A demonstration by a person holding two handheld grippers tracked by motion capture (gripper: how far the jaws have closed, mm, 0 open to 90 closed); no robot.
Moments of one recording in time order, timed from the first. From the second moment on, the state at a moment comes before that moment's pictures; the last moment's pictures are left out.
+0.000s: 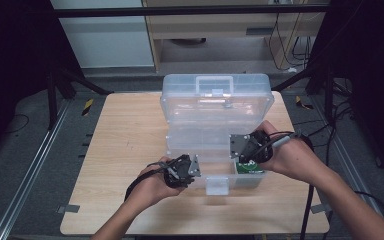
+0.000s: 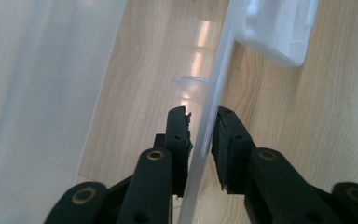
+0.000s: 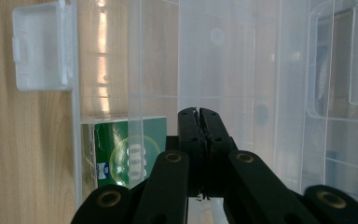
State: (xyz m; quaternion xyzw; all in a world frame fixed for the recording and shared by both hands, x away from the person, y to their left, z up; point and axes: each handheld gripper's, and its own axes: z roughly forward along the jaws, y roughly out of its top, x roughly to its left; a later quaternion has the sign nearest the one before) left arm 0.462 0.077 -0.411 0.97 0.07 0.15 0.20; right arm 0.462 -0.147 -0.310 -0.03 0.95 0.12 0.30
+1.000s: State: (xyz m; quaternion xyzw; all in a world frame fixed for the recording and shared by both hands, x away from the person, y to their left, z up) left arm 0.473 0.162 -0.291 0.88 0.21 0.18 0.38; right arm 0.460 -0.149 -0.311 -0.03 0.94 0.13 0.30
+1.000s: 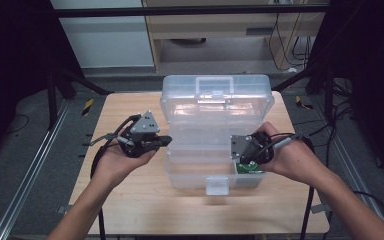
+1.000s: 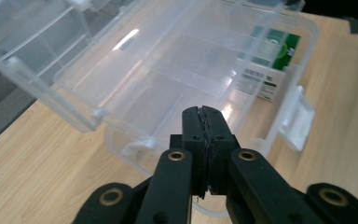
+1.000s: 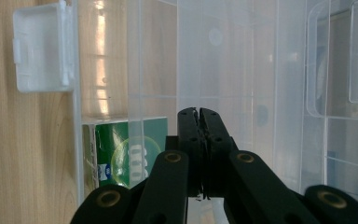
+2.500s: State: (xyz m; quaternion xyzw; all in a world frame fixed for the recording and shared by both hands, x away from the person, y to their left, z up) left arm 0.502 0.173 -0.305 0.84 0.29 0.15 0.43; right arm 0.441 -0.156 -0.325 -0.01 0.95 0.16 0.28
